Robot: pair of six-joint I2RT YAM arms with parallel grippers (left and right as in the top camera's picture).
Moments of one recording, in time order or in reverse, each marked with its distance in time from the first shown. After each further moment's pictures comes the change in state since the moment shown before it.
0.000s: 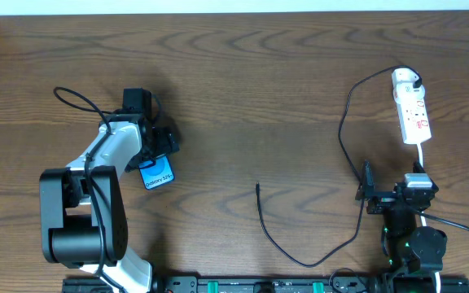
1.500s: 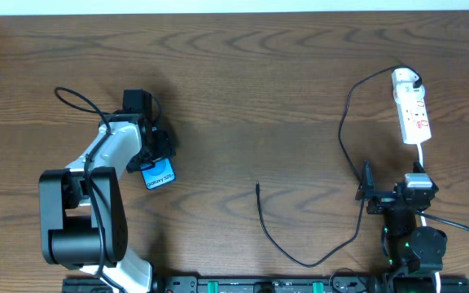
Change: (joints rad) left arm 0.000 -0.005 0.000 -0.039 0.000 0.019; right arm 0.000 0.000 0.000 0.000 0.000 0.000
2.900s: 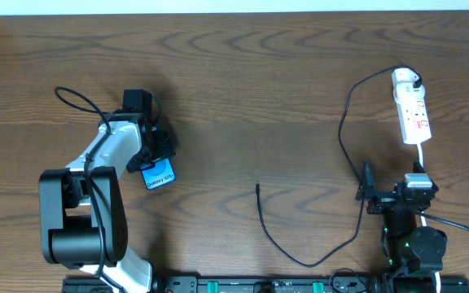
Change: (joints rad) left arm 0.000 0.000 0.008 -0.017 0.003 0.000; right arm 0.000 0.000 0.000 0.000 0.000 0.000
